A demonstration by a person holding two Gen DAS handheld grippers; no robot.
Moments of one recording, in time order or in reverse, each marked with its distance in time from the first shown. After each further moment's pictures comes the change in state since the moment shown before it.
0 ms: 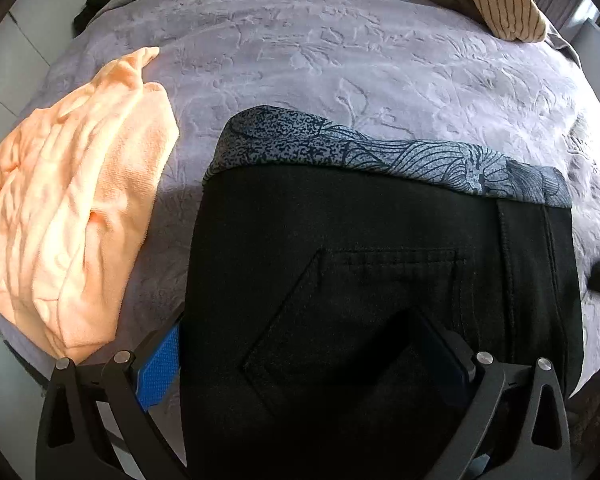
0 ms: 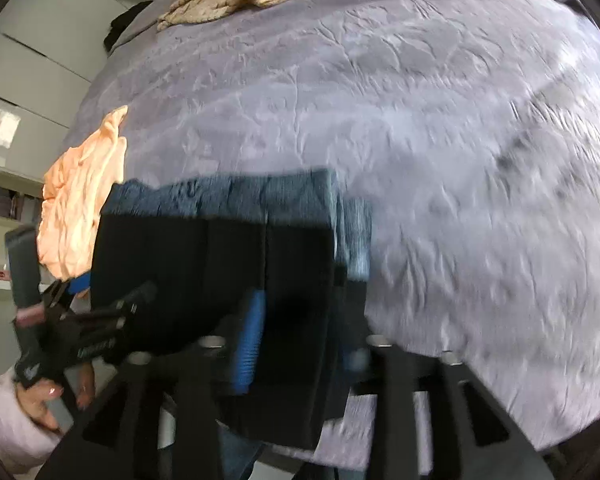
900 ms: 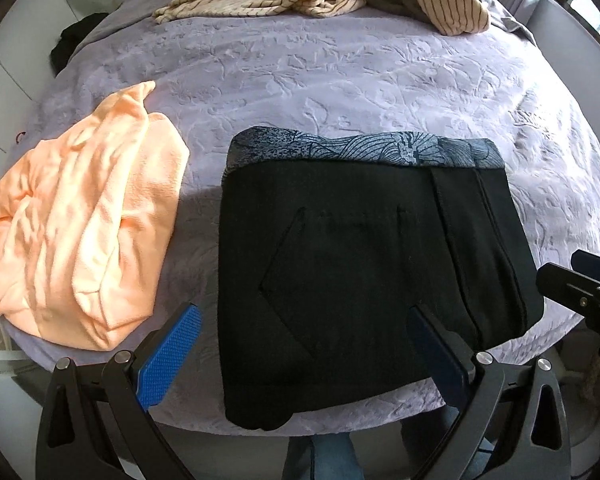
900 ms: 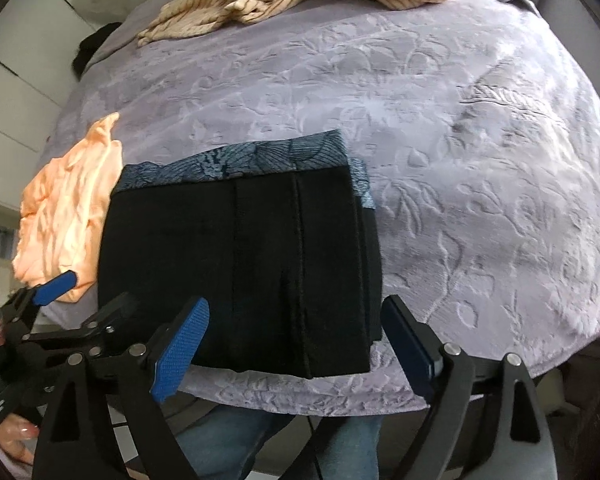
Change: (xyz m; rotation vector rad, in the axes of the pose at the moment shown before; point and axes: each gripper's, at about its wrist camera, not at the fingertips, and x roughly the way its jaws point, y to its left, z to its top) left arm -0.065 0.001 -0.024 0.131 -0.038 -0.054; right arm -0.030 0.051 -0.053 0.094 -0.098 -0.171
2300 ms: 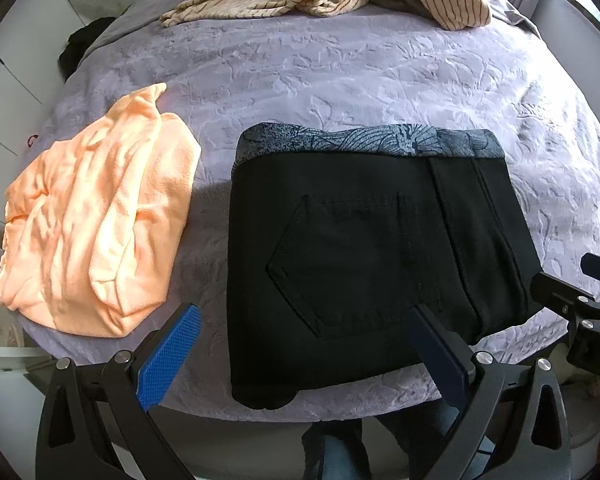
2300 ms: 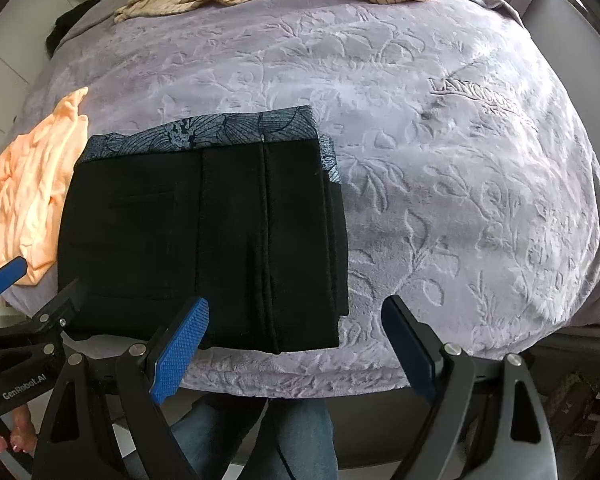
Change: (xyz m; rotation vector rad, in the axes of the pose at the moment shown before) left arm -0.011 -0.009 -0.005 0.008 0.010 0.057; right arm 0.000 0.003 -0.011 -0.031 0.051 -0.151
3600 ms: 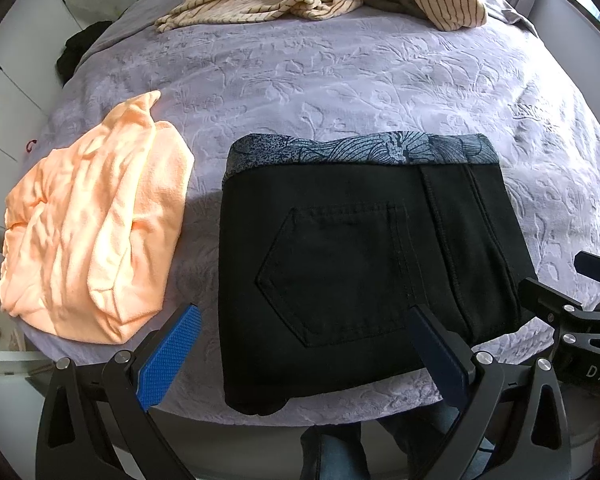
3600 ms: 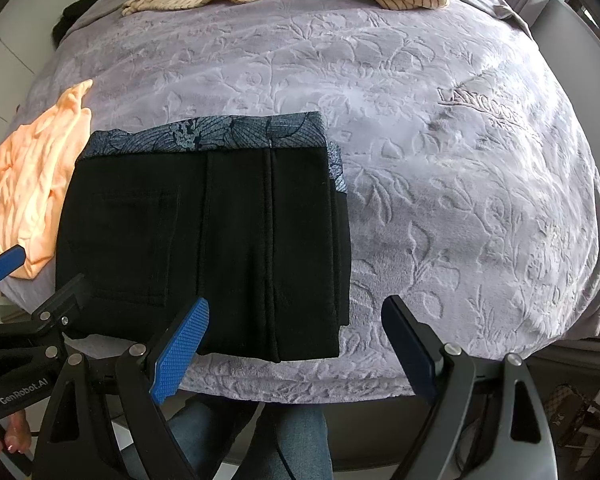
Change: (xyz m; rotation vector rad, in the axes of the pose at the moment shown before) left arm -0.003 -0.008 0.006 0.005 -0.006 -0.004; right arm 0.001 0.002 0.006 -0.031 -0.004 -0.010
